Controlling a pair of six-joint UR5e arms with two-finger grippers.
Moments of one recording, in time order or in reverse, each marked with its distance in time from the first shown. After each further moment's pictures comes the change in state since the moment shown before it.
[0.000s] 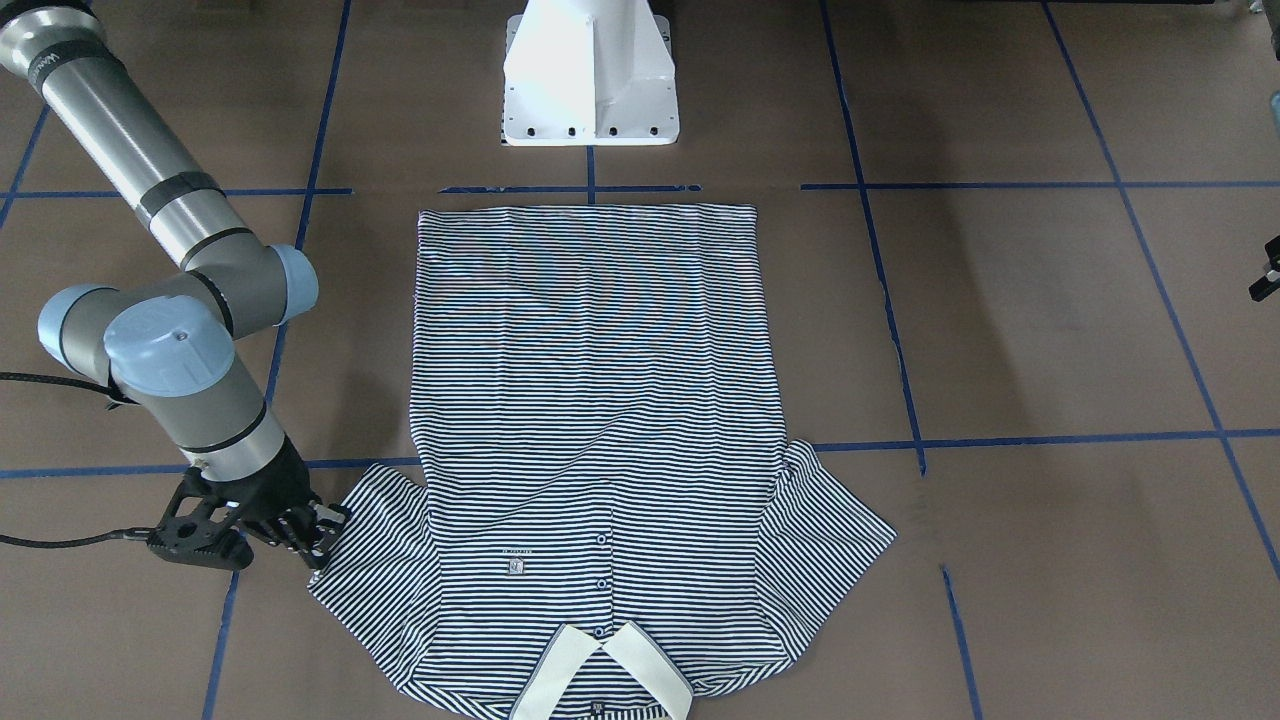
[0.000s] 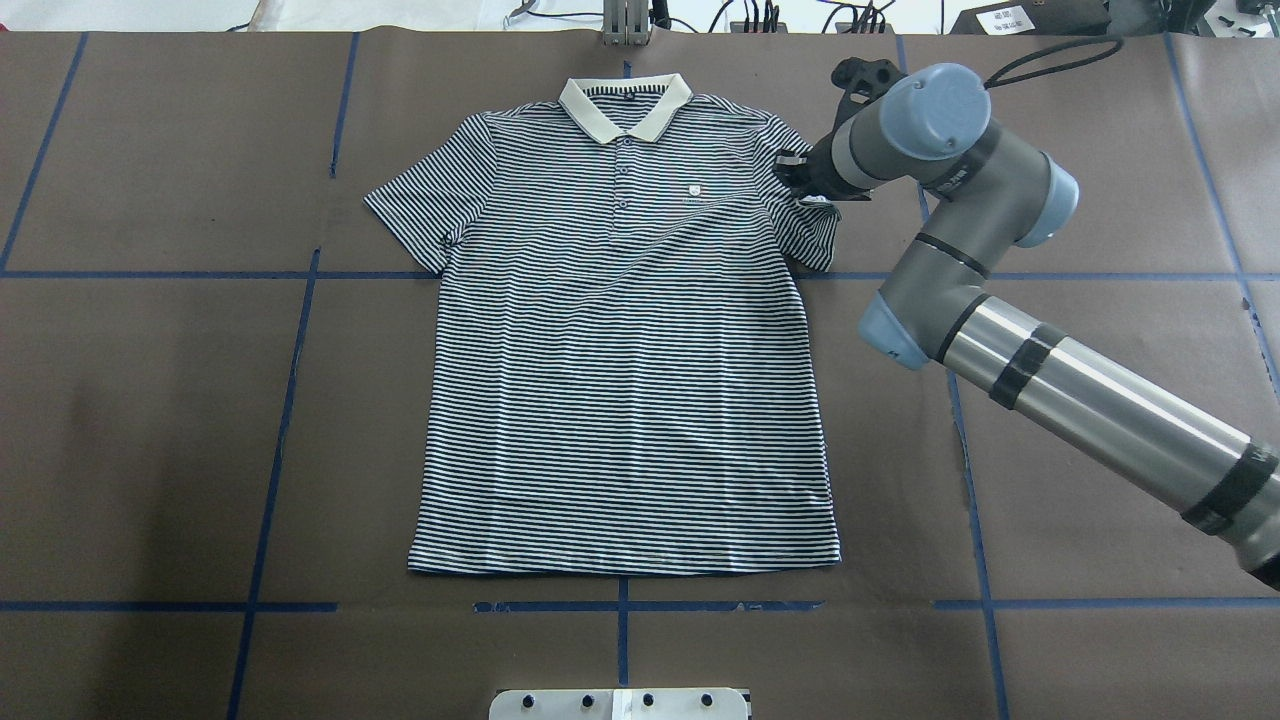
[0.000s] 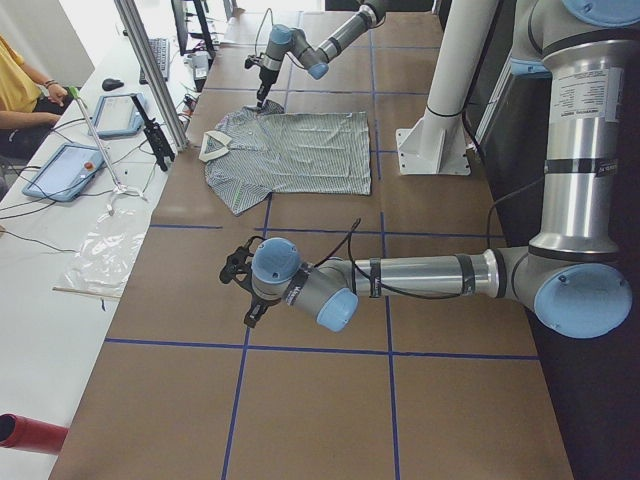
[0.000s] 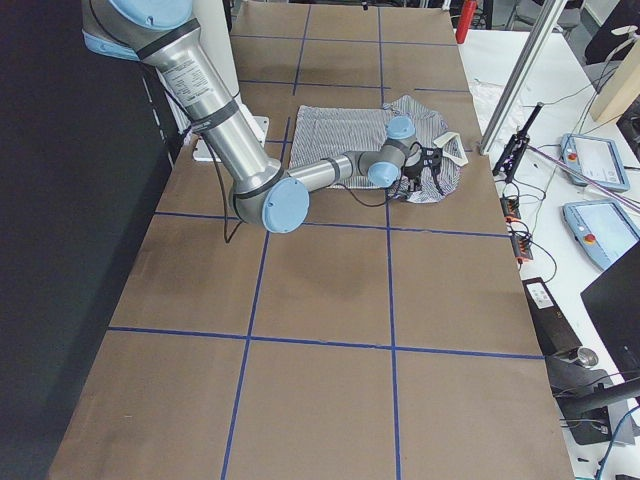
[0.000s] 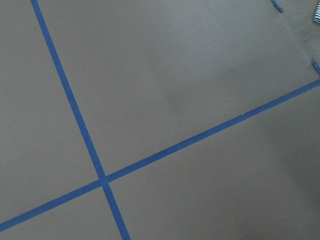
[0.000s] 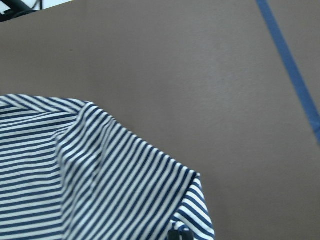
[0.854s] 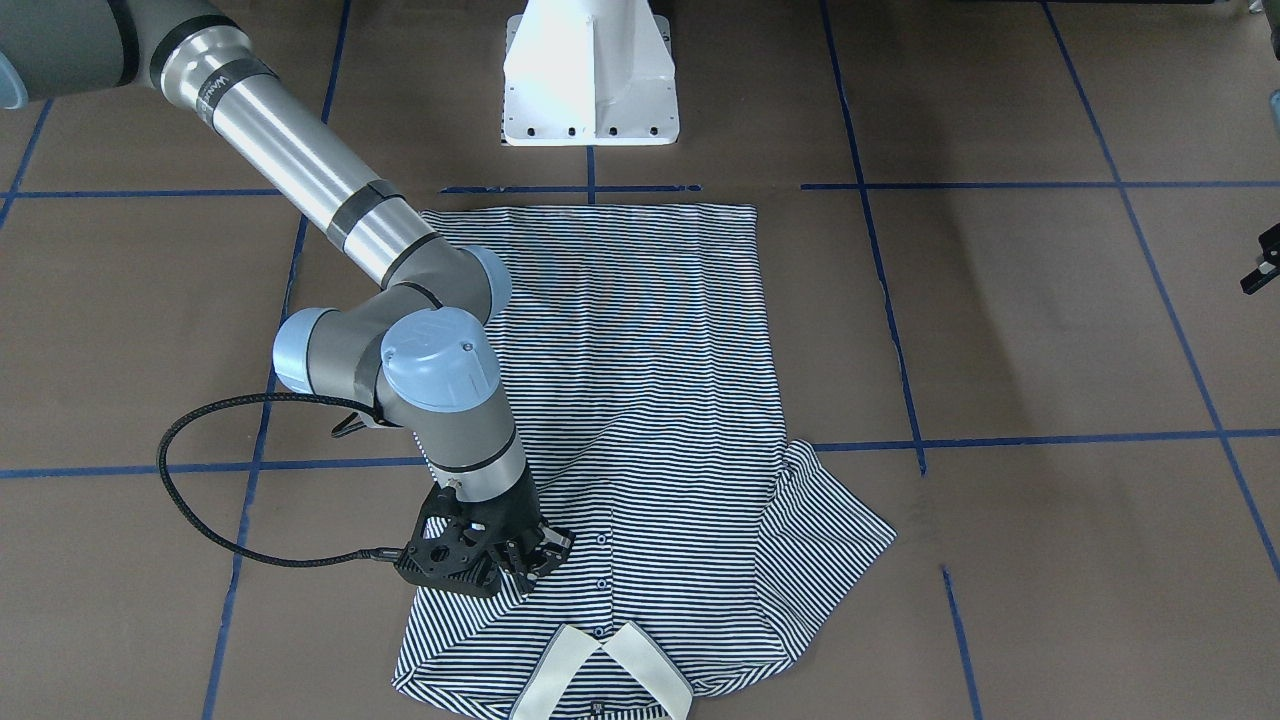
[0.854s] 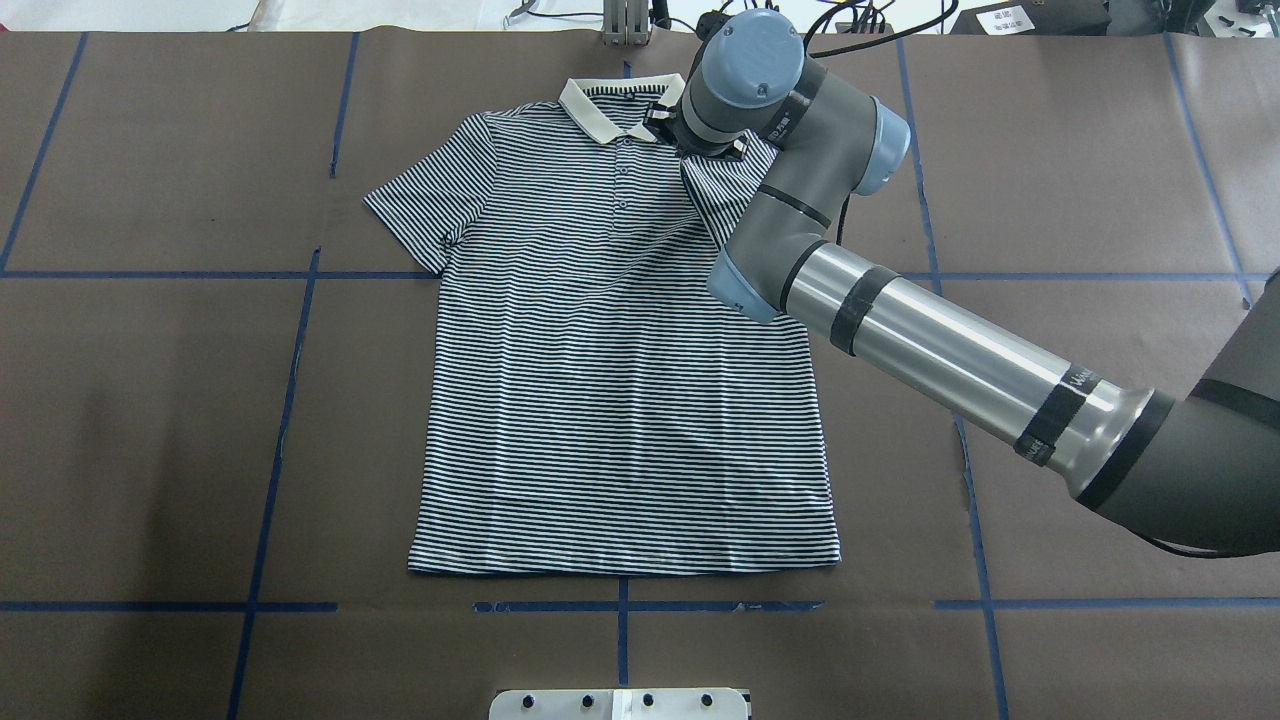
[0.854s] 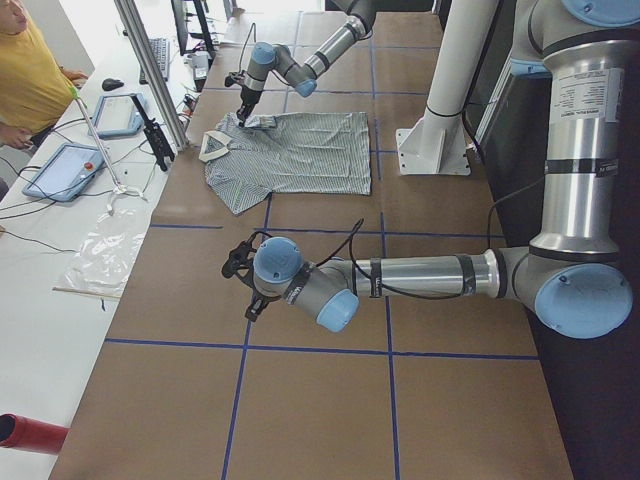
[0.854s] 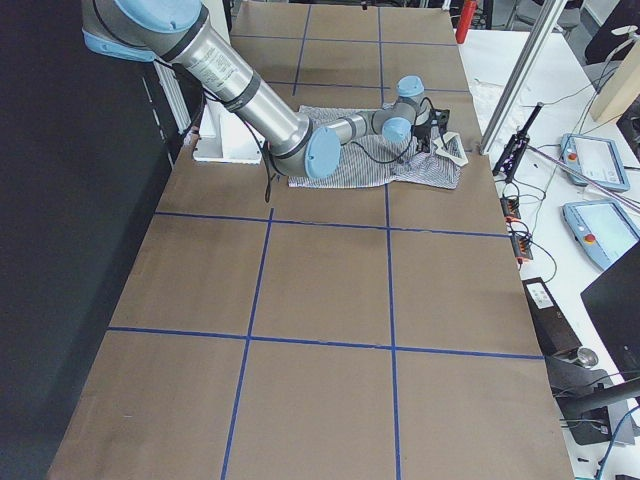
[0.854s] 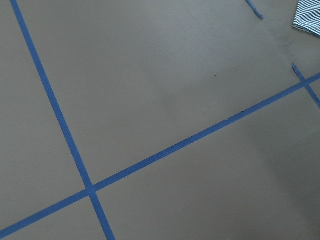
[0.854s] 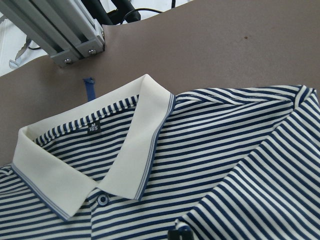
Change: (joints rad) left arm 0.001 0.000 -0.003 -0.040 -0.045 -0.004; right arm -0.037 0.320 -0.328 -0.016 -0.087 0.080
